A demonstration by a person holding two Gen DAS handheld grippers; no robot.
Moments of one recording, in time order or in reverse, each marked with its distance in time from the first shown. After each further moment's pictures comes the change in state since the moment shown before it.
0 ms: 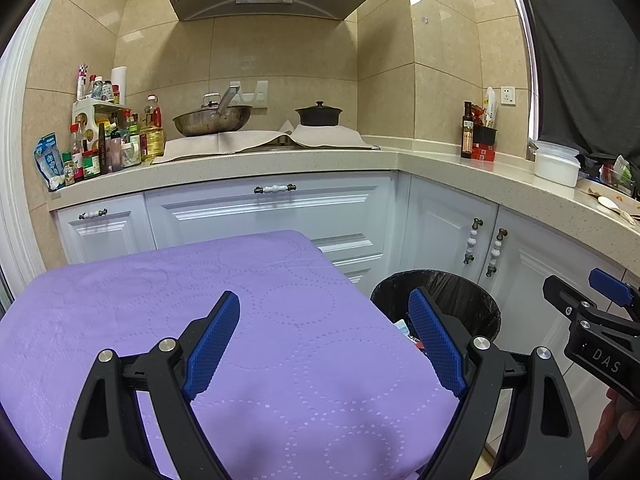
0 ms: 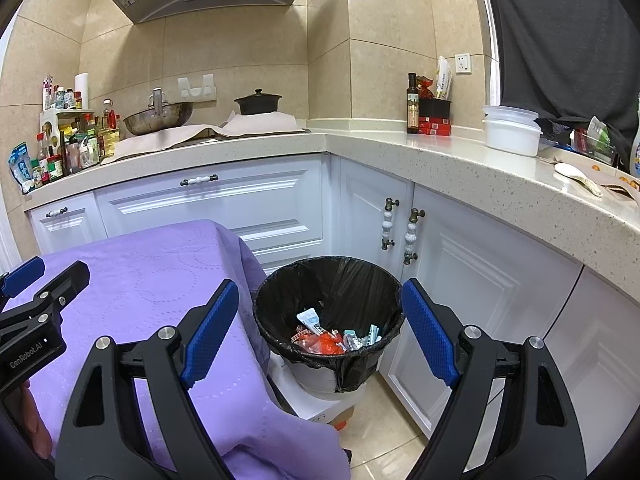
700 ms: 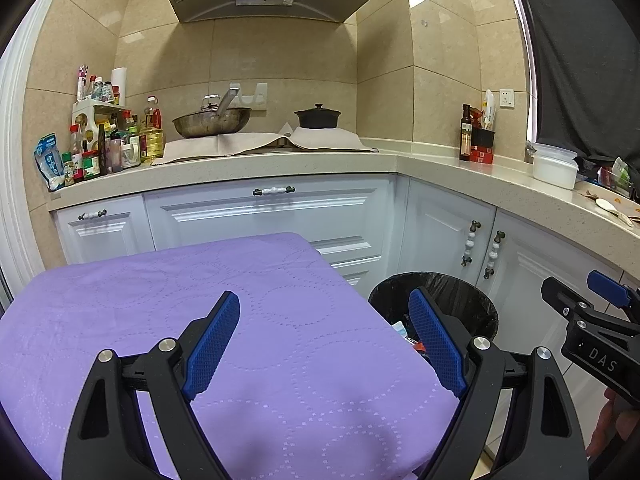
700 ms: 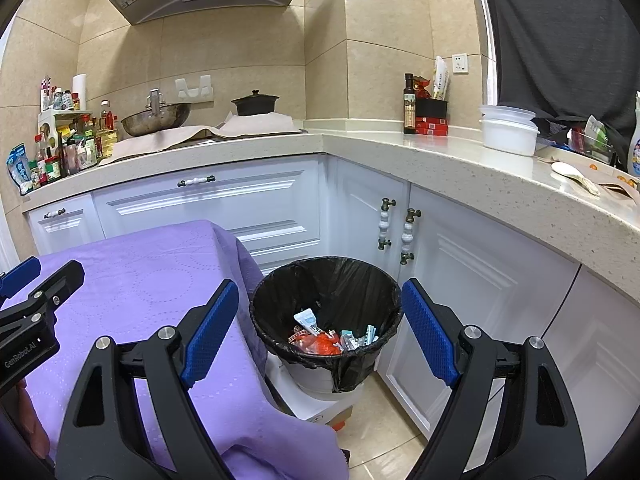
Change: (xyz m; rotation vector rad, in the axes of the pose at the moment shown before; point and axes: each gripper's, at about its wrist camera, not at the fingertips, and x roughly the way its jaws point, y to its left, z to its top) left arm -0.002 0.001 0.002 -0.006 -0.003 -0.006; right arm 0.004 -0.007 0.002 0.002 0.001 -0.003
